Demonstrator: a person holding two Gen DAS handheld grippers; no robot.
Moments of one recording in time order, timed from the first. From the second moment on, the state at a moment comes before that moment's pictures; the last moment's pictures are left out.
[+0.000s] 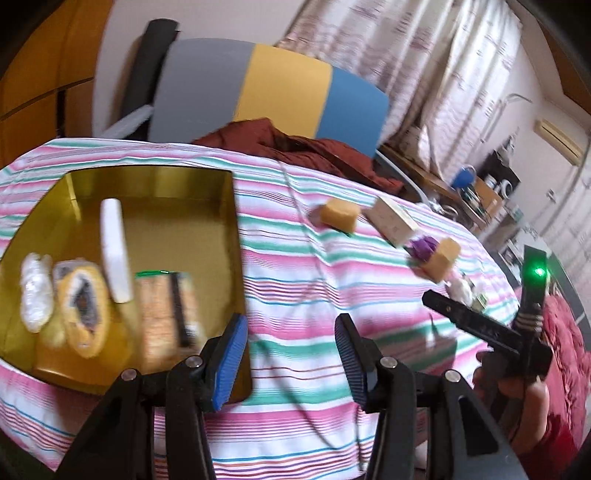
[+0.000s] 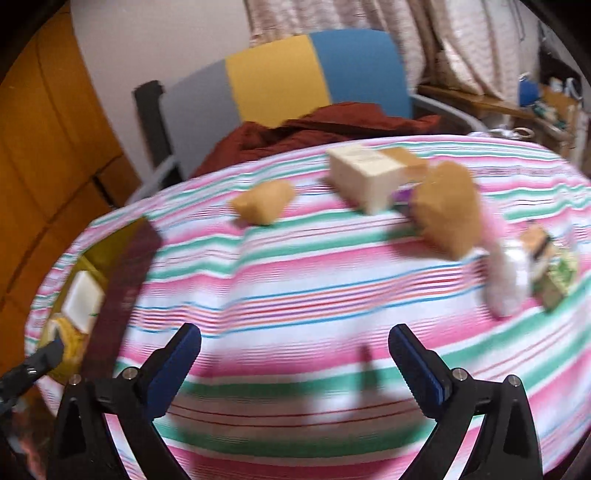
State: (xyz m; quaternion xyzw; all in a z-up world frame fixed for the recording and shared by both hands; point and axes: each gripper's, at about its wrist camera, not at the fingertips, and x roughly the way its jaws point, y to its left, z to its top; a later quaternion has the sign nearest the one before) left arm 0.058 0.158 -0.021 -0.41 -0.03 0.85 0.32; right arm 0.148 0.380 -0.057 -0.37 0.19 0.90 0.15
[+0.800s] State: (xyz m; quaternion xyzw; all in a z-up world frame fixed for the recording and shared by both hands) left arm 0.082 0.207 -0.036 -0.44 0.02 0.82 0.35; right arm 0.148 0.507 -0.042 -0.31 0.16 0.91 0.23
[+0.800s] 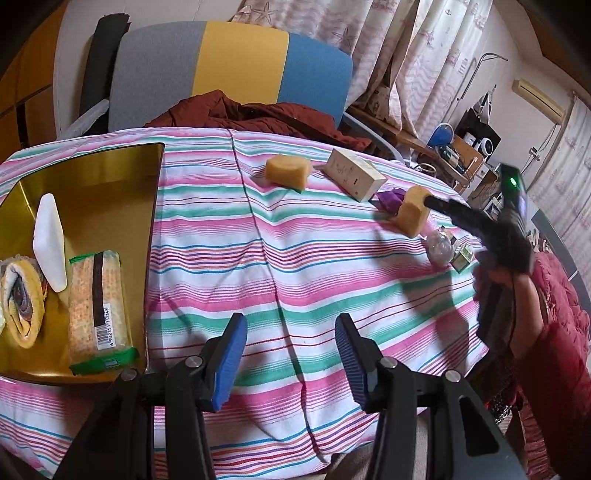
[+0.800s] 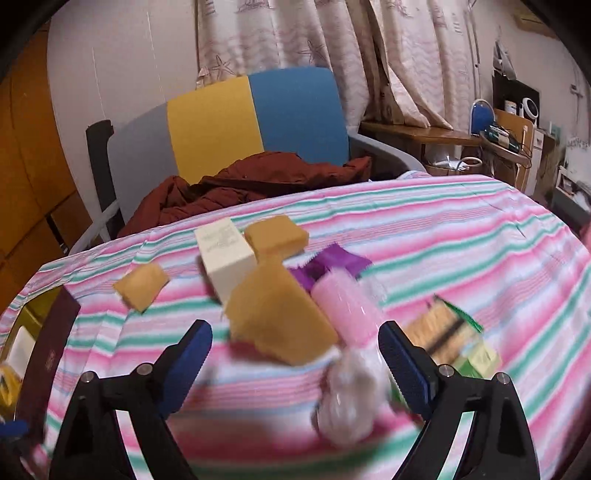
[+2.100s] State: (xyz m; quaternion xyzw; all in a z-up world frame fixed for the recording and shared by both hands) left arm 0.081 0.219 -0.050 -0.46 0.03 0.81 0.35; right arm 0.149 0.566 -0.025 -0.34 0.20 0.89 0.22
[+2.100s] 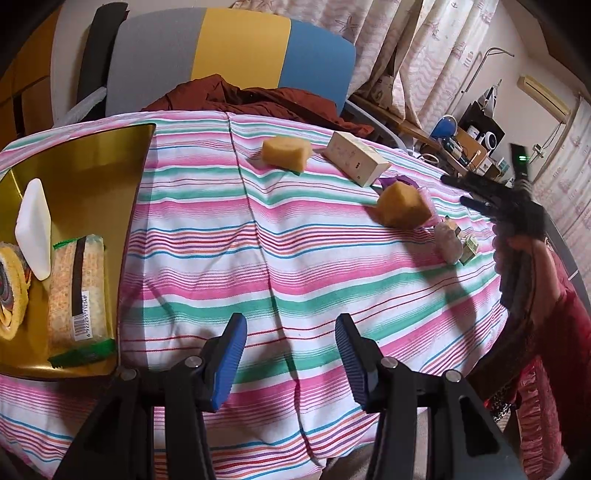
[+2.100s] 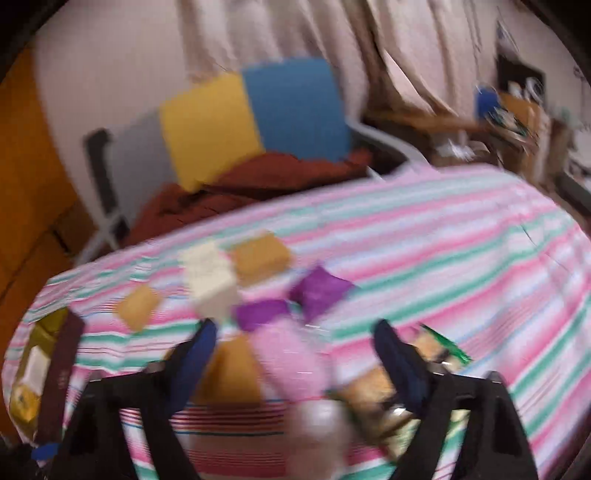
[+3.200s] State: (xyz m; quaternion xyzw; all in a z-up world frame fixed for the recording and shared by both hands) left arm 0.044 0.310 -0.018 -0.40 0.09 0.80 0.44; right arm 0.112 0.479 -0.080 -0.36 0.24 0.90 0.07
